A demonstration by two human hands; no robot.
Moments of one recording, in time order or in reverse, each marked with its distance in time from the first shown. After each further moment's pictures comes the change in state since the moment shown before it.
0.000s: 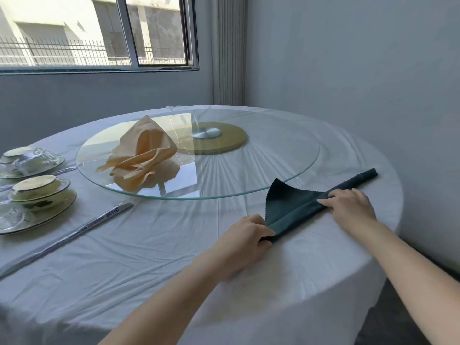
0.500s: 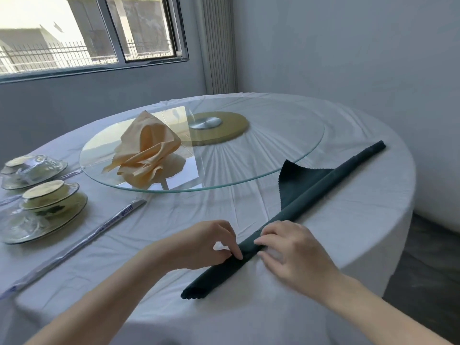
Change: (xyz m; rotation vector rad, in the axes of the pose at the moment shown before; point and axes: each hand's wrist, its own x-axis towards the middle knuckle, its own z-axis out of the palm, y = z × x) left_hand -0.077 -0.048 -0.074 -0.093 -0.363 -0.079; right_hand -0.136 -0.168 -0.038 0.701 0.354 -0.445
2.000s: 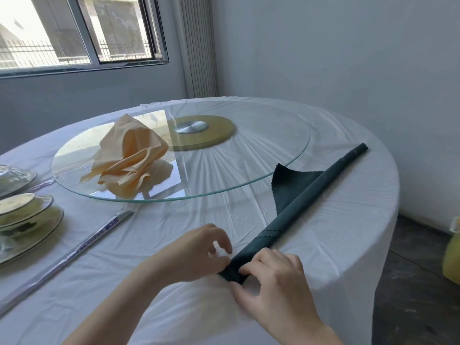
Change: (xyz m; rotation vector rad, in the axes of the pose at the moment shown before) left_hand 0.001 -0.014 -0.001 -0.009 0.104 -0.066; right_hand -0.007 -0.058 0.039 -0.113 0.192 0.264
